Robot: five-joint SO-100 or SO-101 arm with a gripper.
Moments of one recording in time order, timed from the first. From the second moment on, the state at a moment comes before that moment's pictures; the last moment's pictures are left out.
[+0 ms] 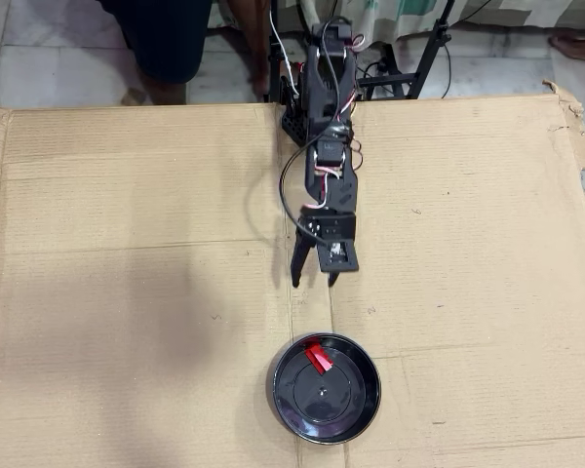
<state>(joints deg) 5.2 104.7 119.1 28.3 76.5</state>
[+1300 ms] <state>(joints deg) 4.7 191.1 185.1 37.6 70.0</state>
